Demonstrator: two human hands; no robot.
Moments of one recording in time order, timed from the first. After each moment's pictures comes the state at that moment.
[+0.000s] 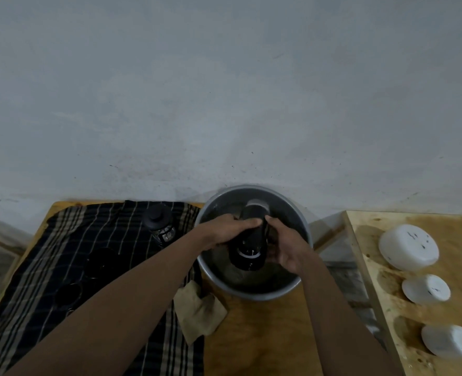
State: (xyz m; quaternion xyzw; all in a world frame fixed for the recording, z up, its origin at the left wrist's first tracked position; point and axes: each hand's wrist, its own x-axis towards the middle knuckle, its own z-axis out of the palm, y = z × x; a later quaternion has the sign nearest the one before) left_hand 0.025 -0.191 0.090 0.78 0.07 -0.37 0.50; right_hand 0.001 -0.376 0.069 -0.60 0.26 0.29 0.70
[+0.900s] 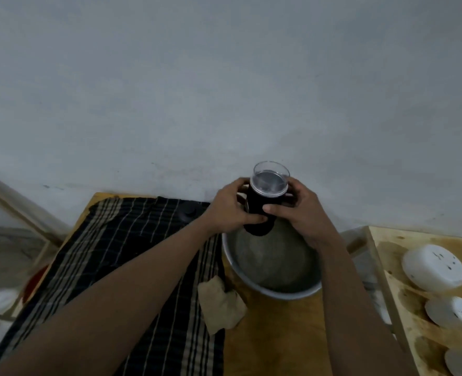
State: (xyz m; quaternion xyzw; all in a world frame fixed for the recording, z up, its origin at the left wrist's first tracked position) left_hand 0.009 -0.135 0.131 0.83 -0.09 -0.03 0.55; right_hand 0.006 -0.334 0.164 -0.76 -0.07 0.08 0.64
